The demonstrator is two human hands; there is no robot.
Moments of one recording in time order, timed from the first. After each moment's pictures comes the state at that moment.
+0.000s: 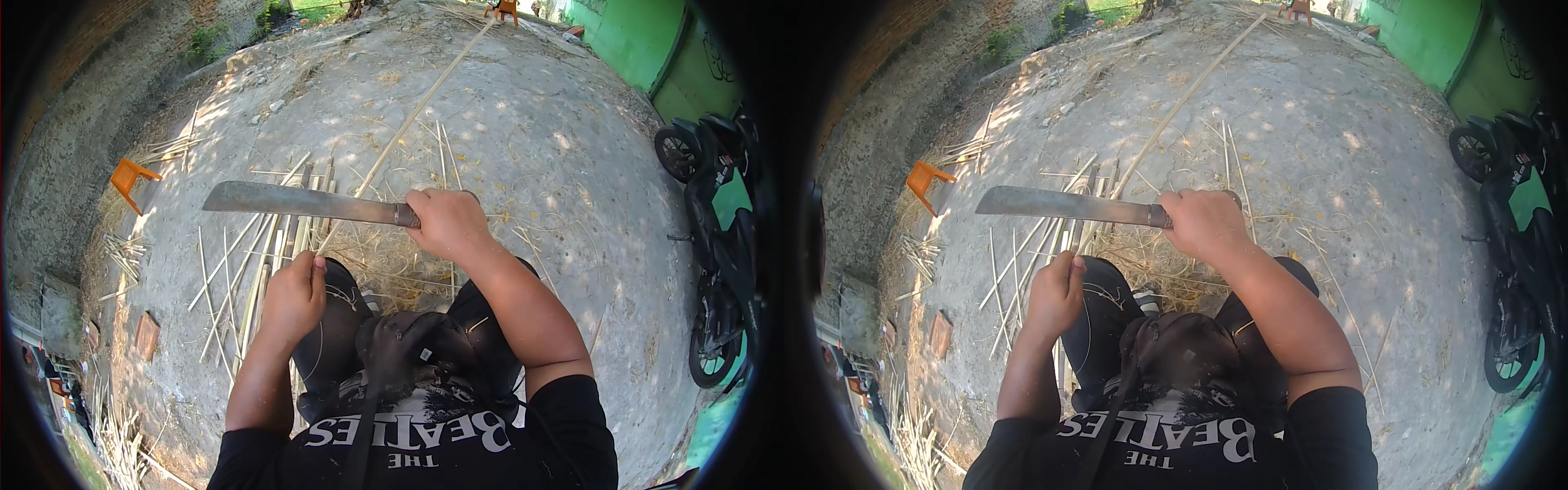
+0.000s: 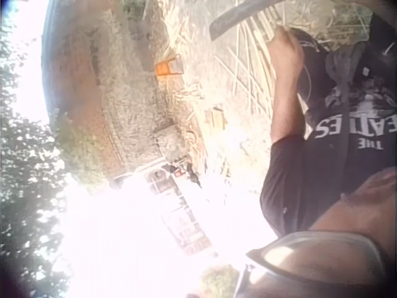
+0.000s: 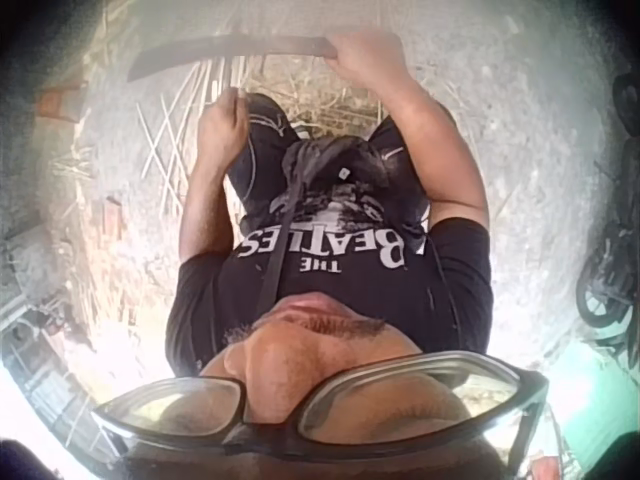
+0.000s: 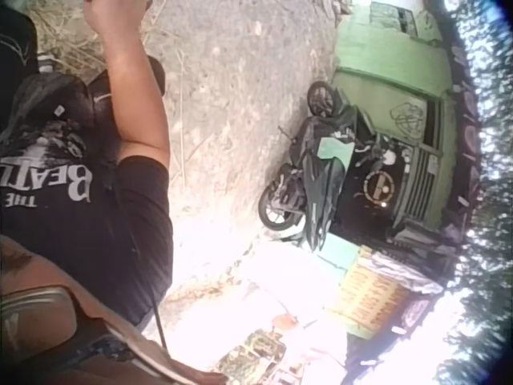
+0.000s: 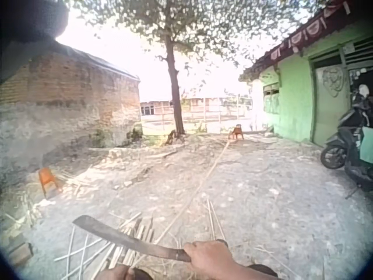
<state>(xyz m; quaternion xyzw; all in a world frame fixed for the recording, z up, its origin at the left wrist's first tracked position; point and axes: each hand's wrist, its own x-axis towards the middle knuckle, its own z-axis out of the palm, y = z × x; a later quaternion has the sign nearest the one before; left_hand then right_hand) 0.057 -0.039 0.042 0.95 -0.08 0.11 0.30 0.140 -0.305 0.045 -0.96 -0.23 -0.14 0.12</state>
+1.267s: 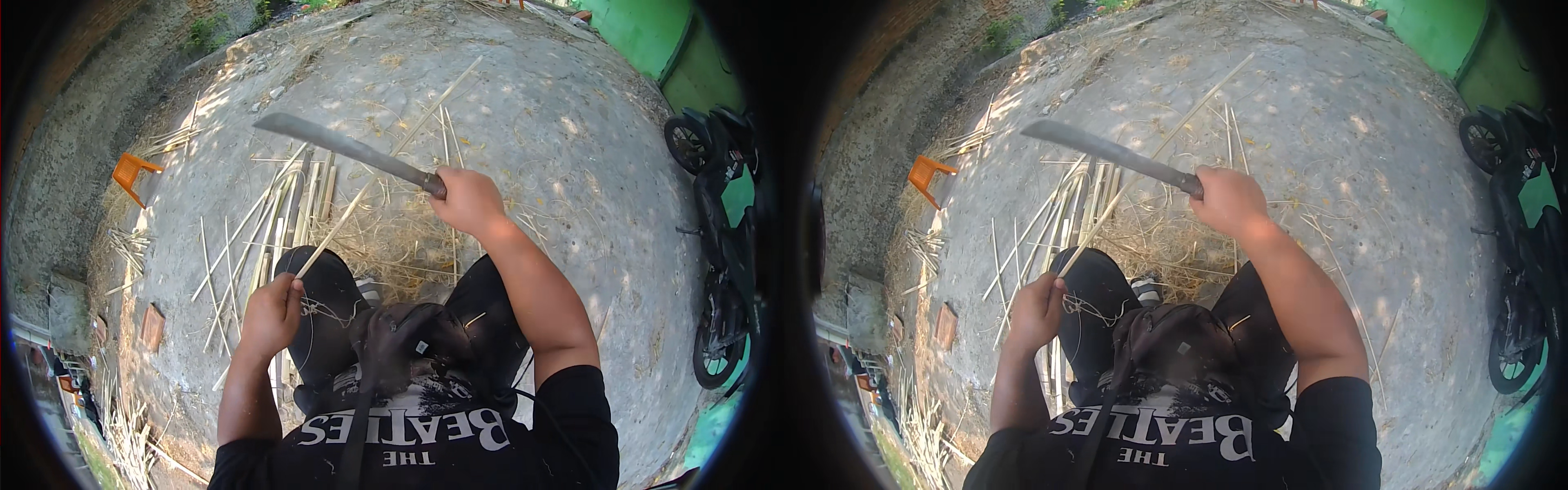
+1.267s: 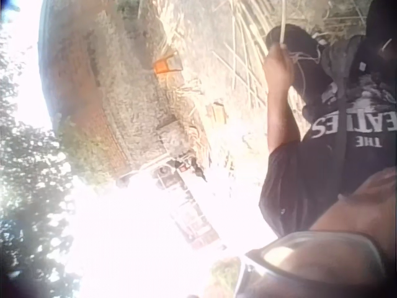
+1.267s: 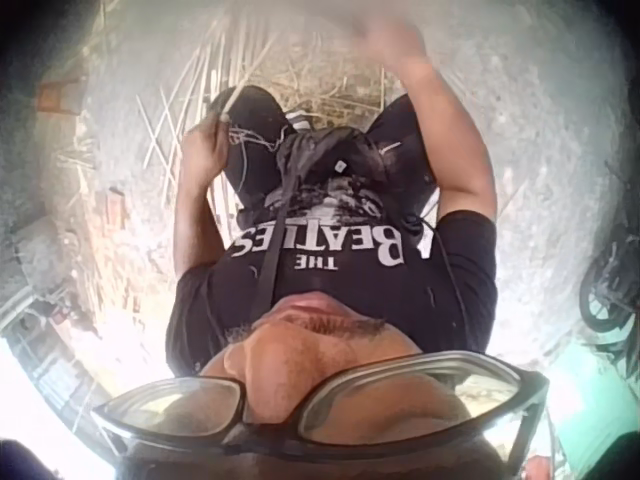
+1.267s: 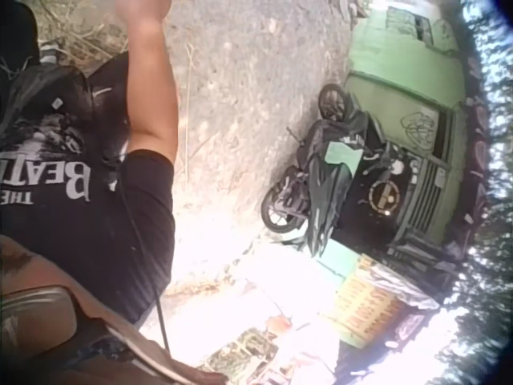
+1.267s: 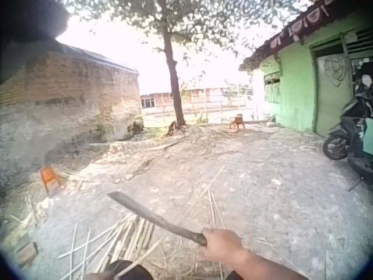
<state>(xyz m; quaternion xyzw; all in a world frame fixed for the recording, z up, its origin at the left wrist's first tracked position) 0.026 -0.013 0.036 0.96 -0.05 0.02 0.27 0.177 -0.353 0.004 -0.96 -0.13 -0.08 0.22</state>
